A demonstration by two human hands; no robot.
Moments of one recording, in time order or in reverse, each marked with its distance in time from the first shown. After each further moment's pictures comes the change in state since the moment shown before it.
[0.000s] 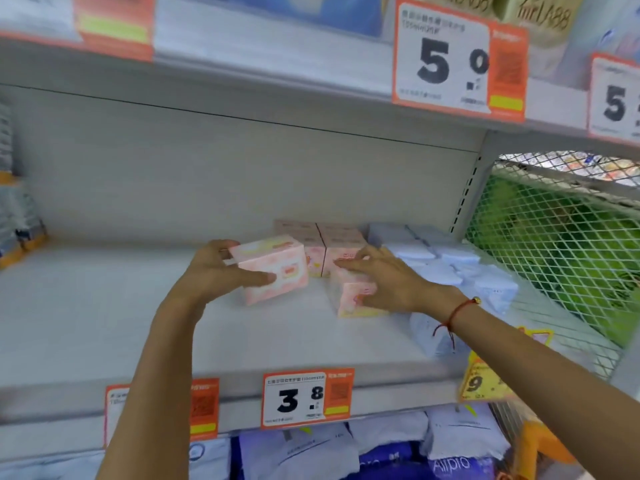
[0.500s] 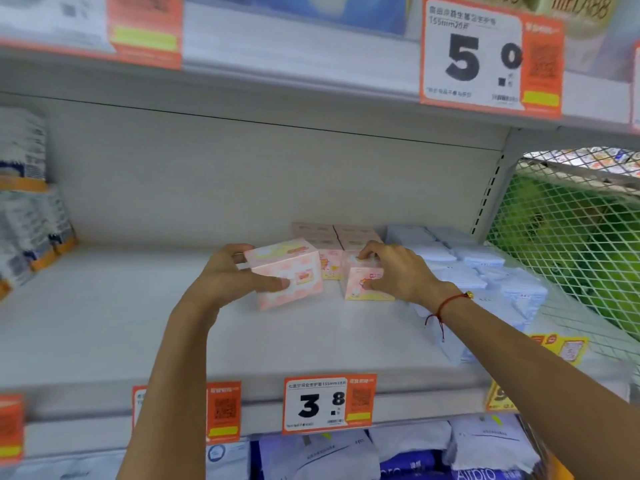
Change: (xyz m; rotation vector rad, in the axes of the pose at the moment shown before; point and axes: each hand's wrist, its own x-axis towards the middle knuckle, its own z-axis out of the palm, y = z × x) left_hand -0.006 0.001 -0.007 -0.002 -0.012 -0.025; right_hand 0.022 -0.008 0.001 0.060 0.214 0.116
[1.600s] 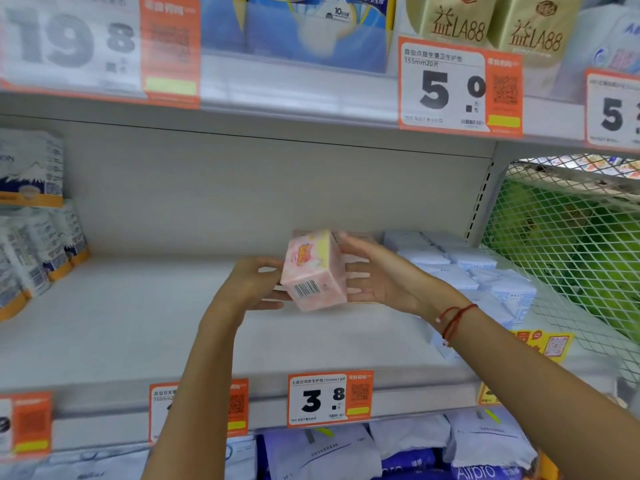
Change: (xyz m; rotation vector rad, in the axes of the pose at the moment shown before) left_hand -0.022 0.022 0.015 0.048 -0.119 -0.080; right_hand -0.029 -0.056 -0.034 1.385 -0.354 0.285
